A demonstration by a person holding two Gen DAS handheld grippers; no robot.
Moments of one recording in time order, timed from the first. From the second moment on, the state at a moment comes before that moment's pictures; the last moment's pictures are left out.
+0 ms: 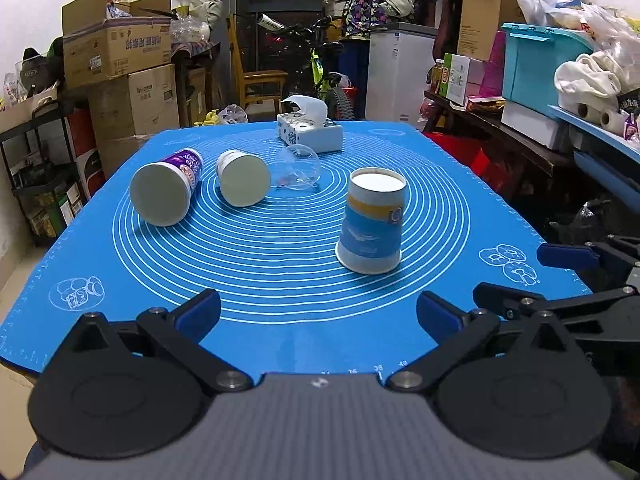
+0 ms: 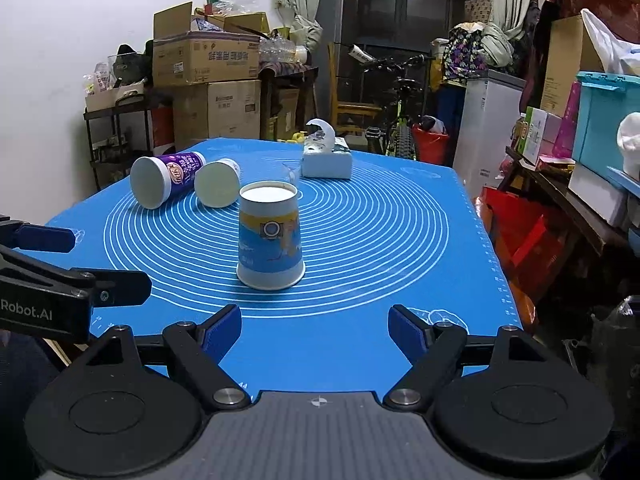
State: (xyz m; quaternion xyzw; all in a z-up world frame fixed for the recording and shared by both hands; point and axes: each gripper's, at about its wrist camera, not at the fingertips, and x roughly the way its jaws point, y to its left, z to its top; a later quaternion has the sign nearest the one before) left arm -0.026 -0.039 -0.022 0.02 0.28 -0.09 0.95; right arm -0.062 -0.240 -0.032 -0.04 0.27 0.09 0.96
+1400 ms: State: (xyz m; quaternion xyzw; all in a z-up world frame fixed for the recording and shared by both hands) left arm -0.031 -0.037 -0.021 0.02 0.29 -0.09 0.95; right arm -0.063 -0.246 -0.034 -0.03 0.28 0.08 0.96
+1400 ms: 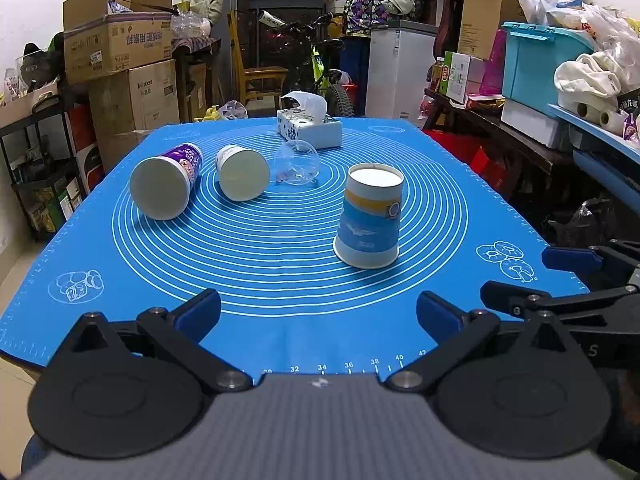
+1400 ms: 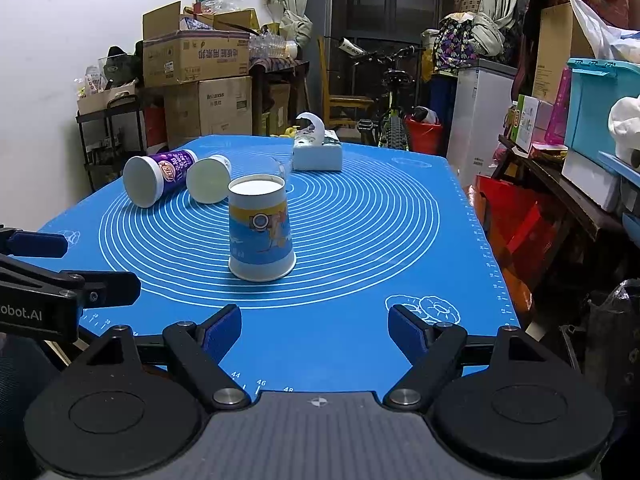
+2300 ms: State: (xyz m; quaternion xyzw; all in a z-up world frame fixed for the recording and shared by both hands) left arm -0.030 -0.034 -0.022 0.02 0.30 -0.10 0.95; right arm -0.063 -0.247 -0.034 -0.03 0.28 0.09 0.95
